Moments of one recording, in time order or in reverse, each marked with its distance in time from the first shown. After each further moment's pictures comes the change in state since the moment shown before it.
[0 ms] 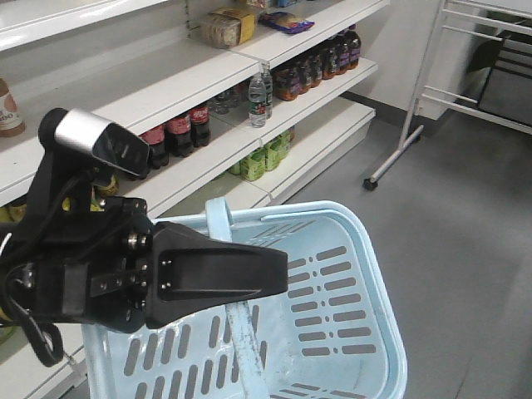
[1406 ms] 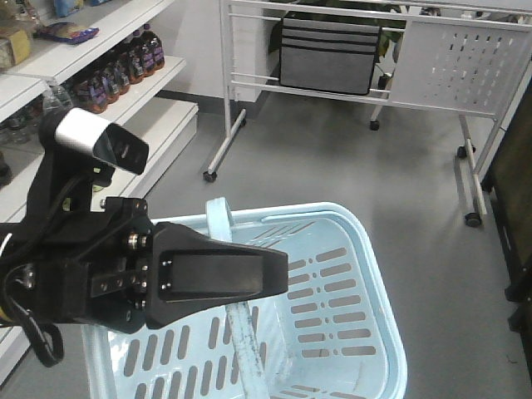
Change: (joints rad) left arm 0.000 0.000 0.000 0.001 0.000 0.000; right arm 0.000 0.000 0.000 0.000 0.000 0.000
